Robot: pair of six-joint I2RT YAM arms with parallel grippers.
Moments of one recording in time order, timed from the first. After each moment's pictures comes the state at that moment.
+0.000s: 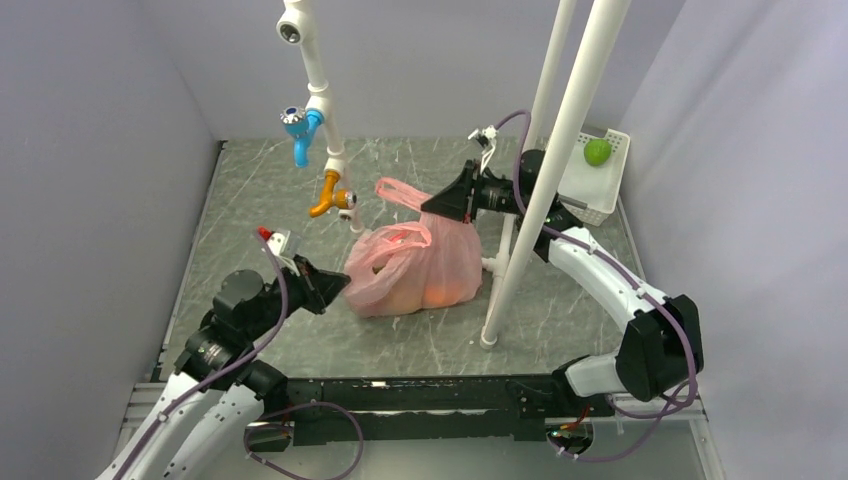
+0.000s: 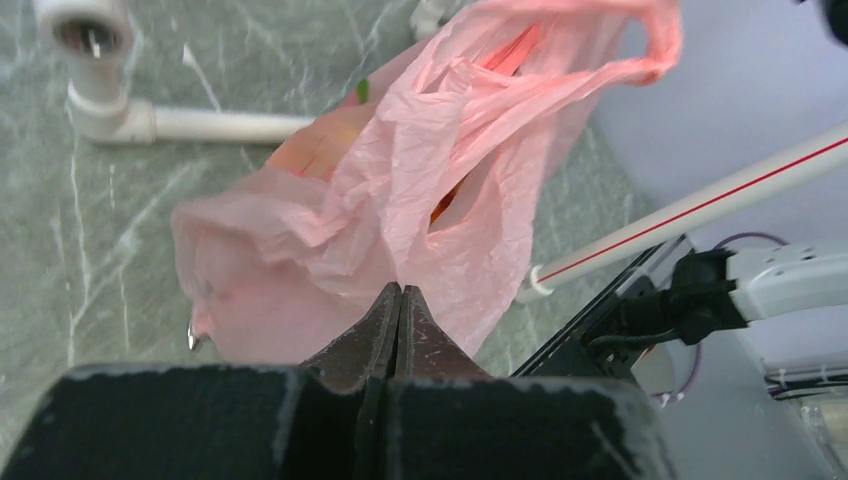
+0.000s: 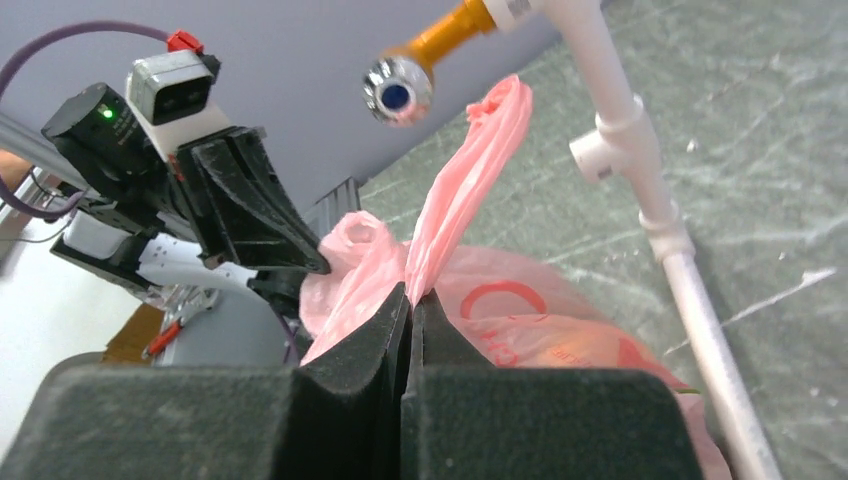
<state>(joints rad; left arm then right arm) -0.52 0.41 0.56 -0.37 0.21 -0.51 0.43 1.36 1.03 0.28 -0.92 0.55</state>
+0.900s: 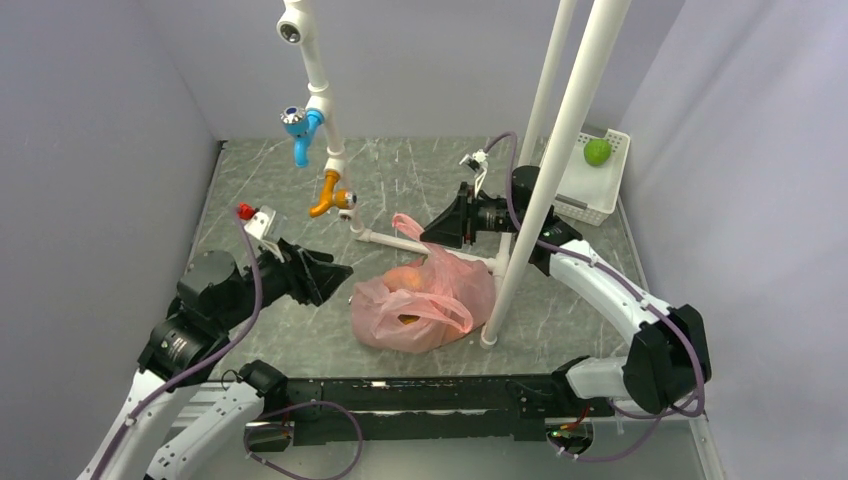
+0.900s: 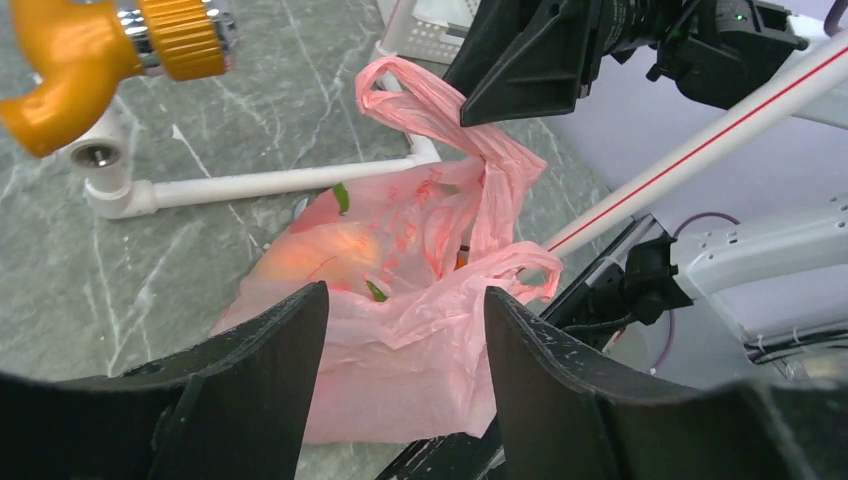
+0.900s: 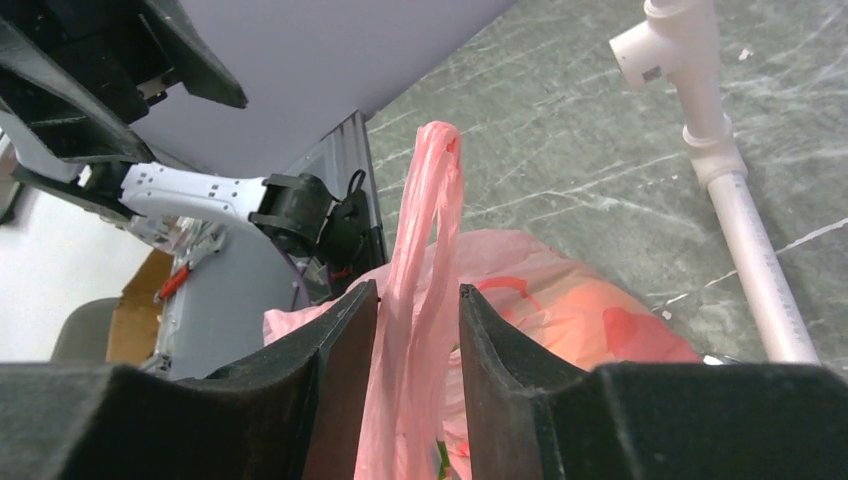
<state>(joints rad) -0.52 0.51 0.92 -0.56 0.25 -0.42 0.46 1.33 0.97 0.17 -0.95 0.47</state>
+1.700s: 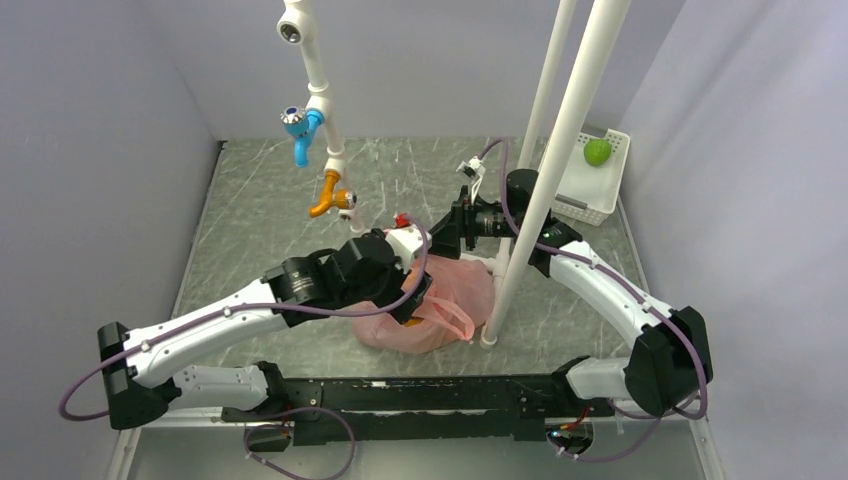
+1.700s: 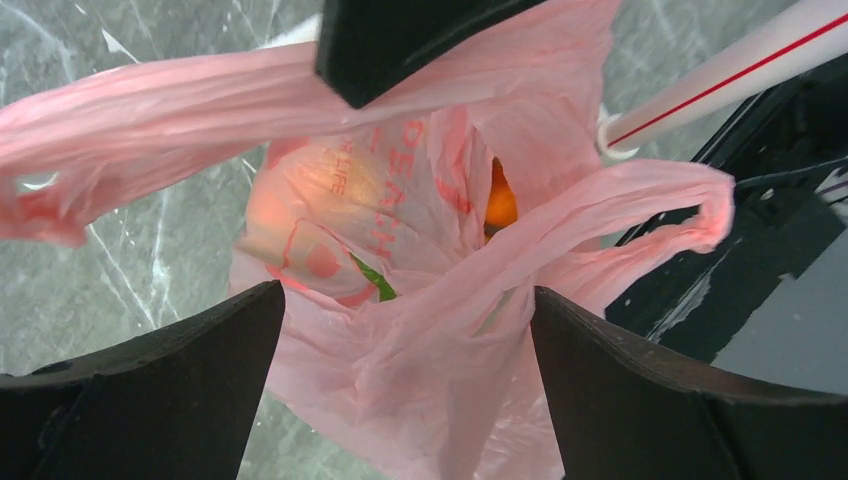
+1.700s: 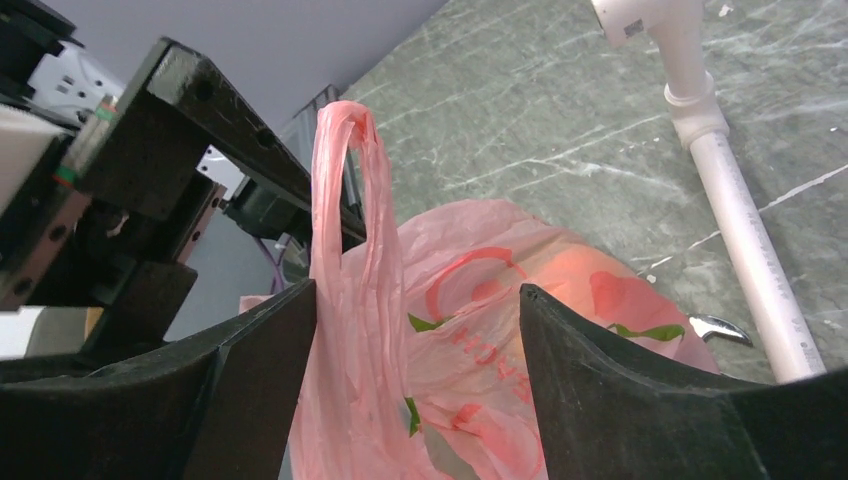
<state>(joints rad) -1.08 1.11 1.12 -0.64 -0.18 -0.22 0.48 1.29 0.96 0.04 -0.90 0.38</state>
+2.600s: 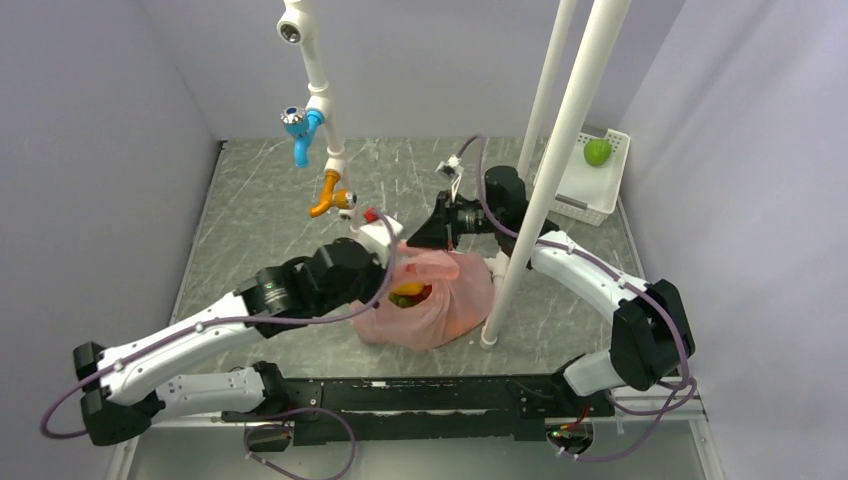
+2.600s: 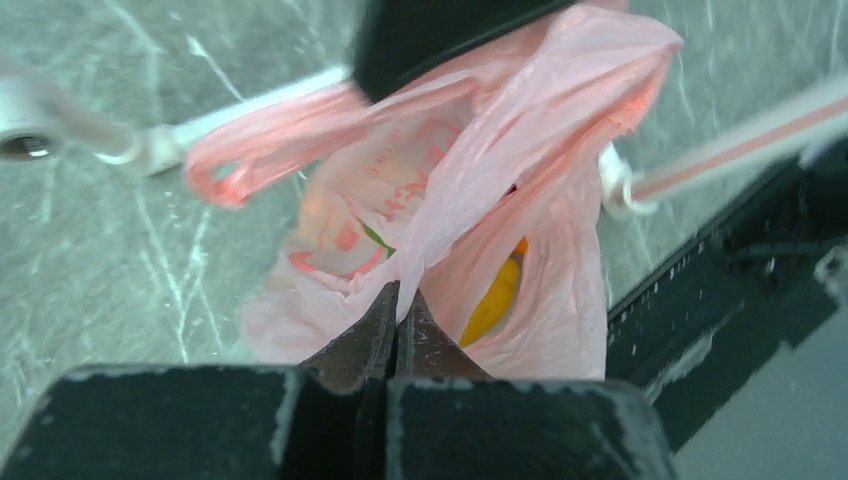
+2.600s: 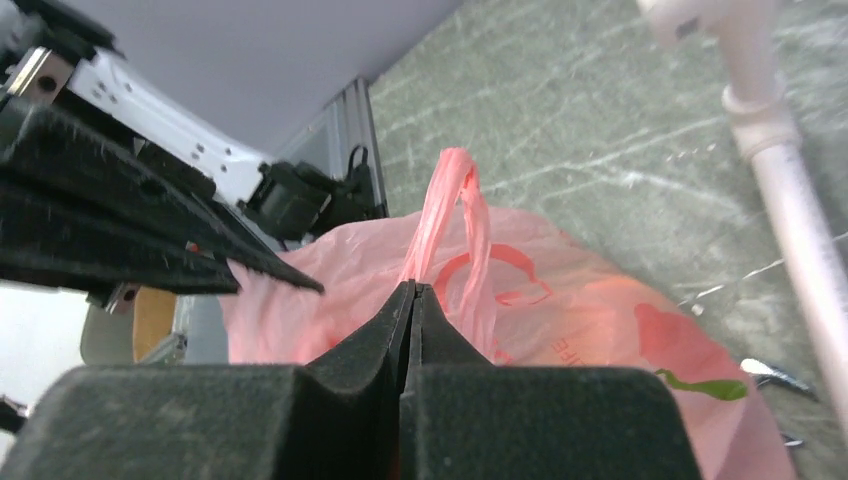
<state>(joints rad) -1.08 1.03 1.05 -0.62 -0.27 -0.26 0.56 1.43 1.02 0.09 -0.92 0.41</state>
